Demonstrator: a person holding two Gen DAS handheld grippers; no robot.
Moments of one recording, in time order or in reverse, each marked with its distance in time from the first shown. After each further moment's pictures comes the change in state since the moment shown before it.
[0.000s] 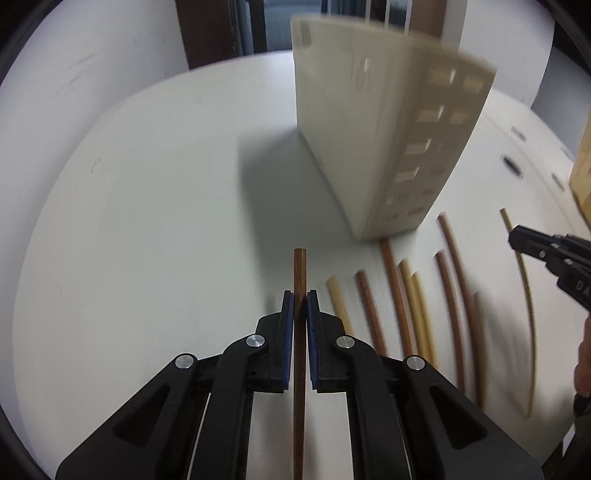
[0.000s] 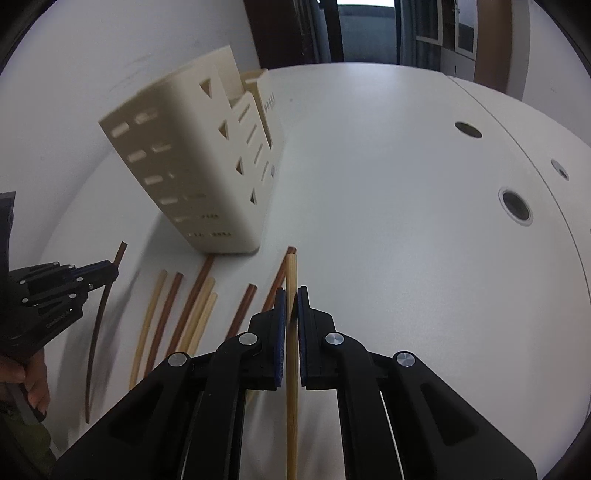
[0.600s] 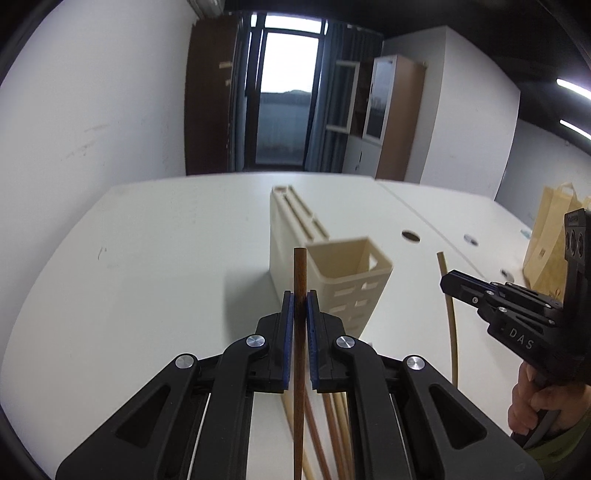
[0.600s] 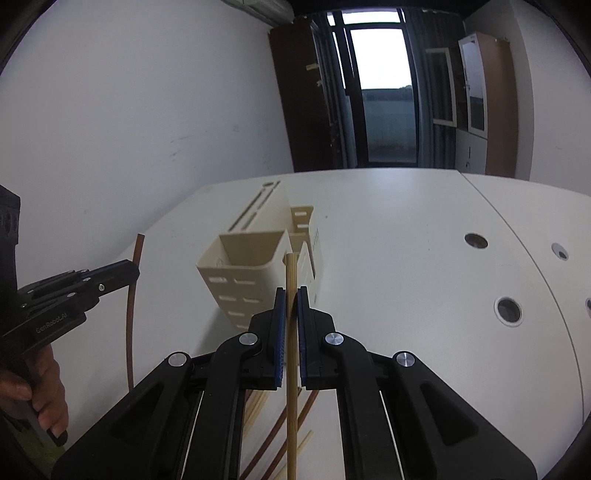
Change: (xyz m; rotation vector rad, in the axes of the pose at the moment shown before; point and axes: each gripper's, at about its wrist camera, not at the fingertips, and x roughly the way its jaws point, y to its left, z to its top) left arm -0.088 -0.023 0.037 -0.049 -0.429 -0.105; right arm -0.074 0.025 0.047 -0.069 -0.359 0.081
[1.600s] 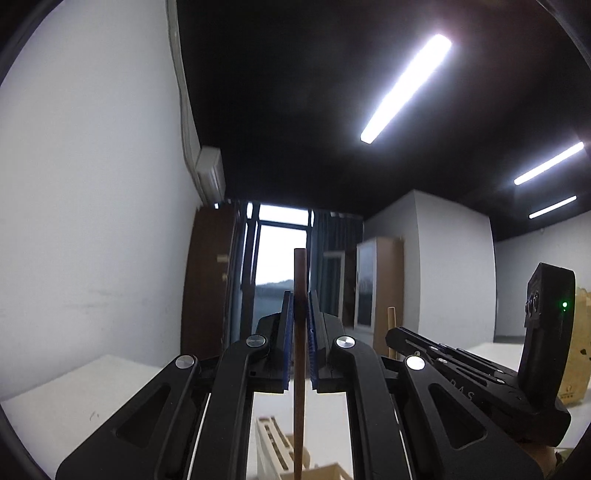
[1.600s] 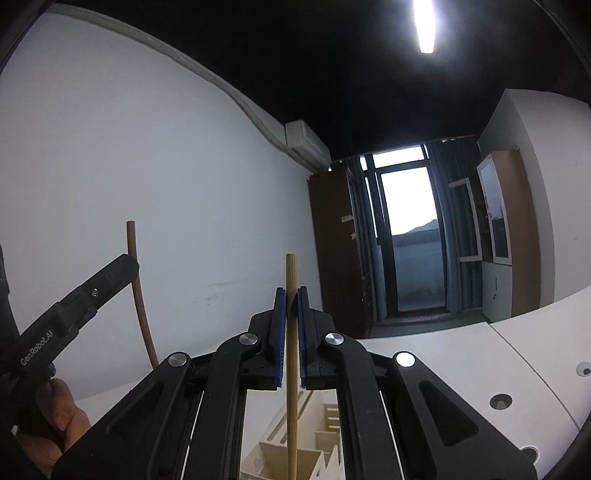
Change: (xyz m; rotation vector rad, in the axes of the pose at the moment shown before) left arm -0.076 -0.040 0.041 0.042 -0.839 -0.006; right arm -0.038 0.002 0.090 -0.067 -0.636 0.145
